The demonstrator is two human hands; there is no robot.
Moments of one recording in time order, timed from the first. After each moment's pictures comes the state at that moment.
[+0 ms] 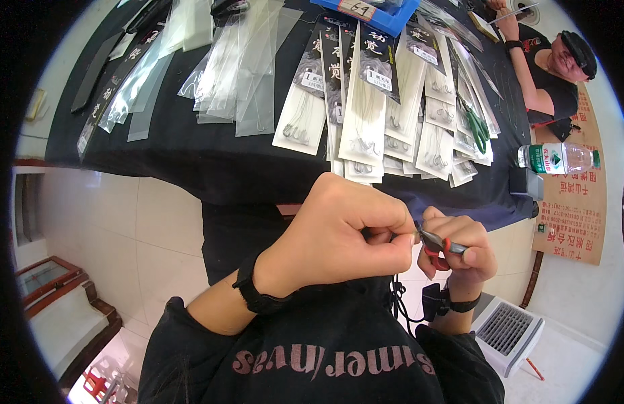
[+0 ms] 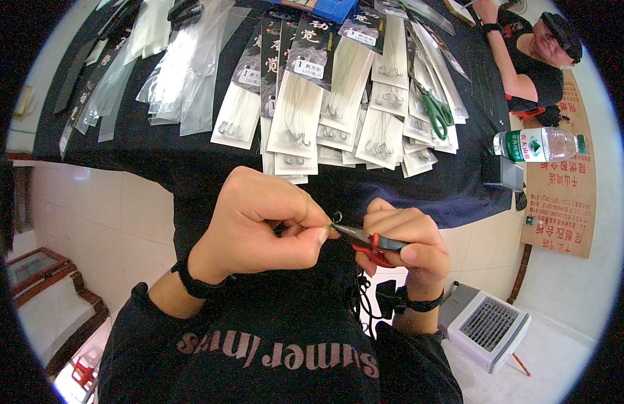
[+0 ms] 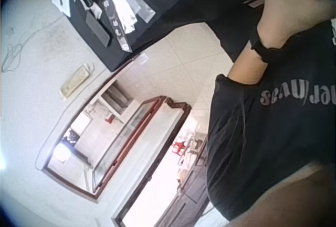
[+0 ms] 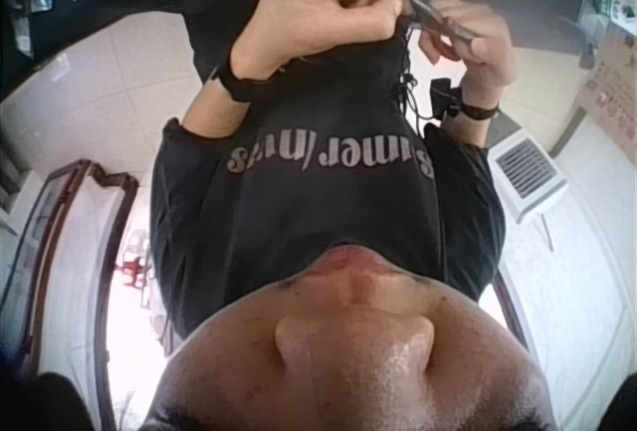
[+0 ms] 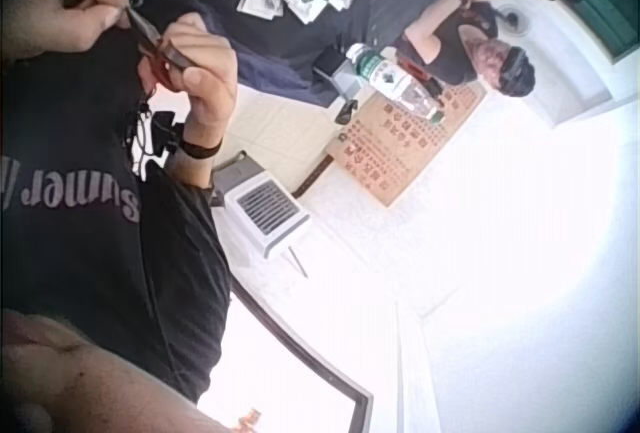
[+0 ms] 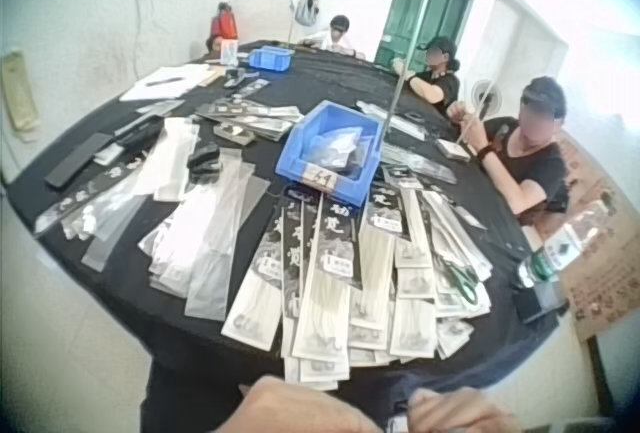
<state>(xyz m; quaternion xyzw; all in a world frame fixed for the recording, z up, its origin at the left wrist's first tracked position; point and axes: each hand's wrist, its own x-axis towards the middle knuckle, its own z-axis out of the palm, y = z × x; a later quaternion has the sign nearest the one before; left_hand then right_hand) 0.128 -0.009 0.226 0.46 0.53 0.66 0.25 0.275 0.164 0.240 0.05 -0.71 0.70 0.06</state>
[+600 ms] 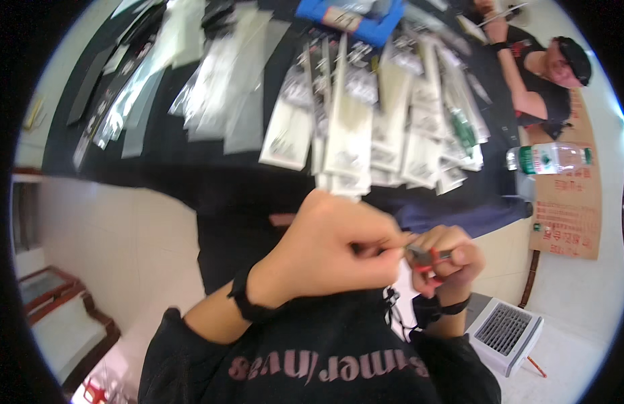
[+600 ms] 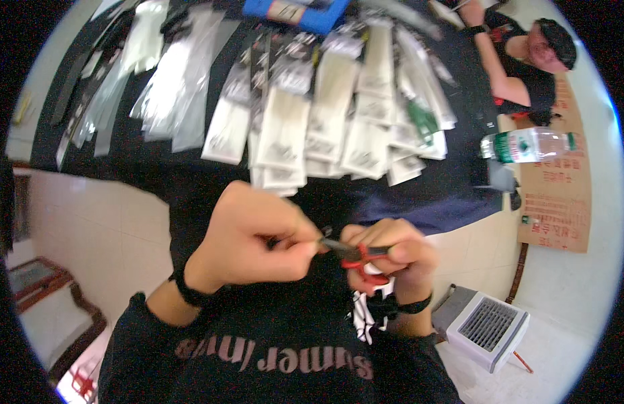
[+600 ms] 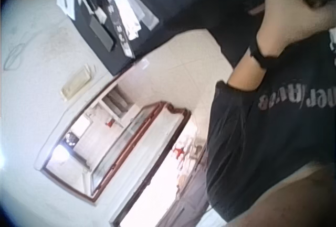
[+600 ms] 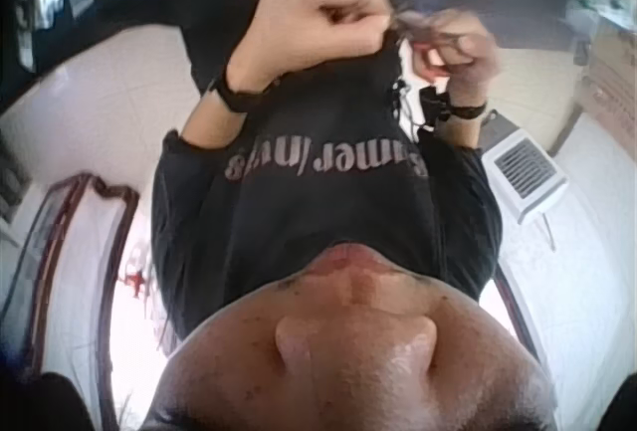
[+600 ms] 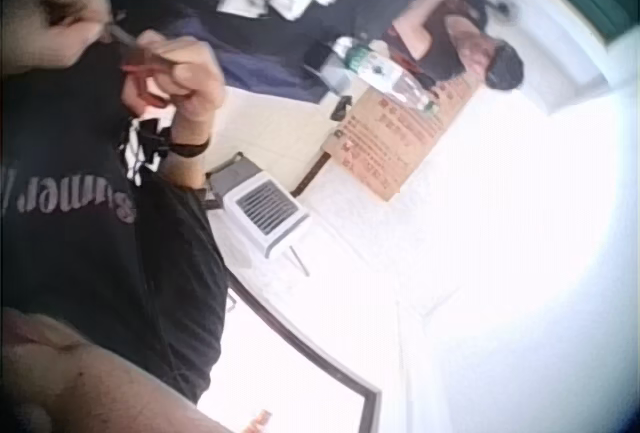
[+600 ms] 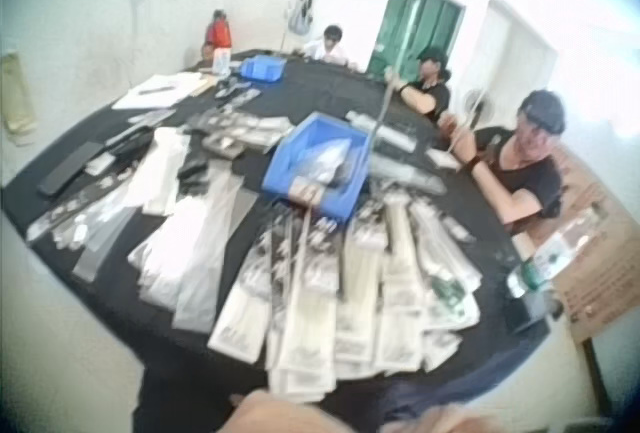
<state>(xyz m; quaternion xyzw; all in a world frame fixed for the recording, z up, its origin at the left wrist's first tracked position) 0.132 -0.008 0.223 0.48 0.54 0.65 0.24 0.287 0.157 0.231 -0.02 -0.54 0.84 0.01</state>
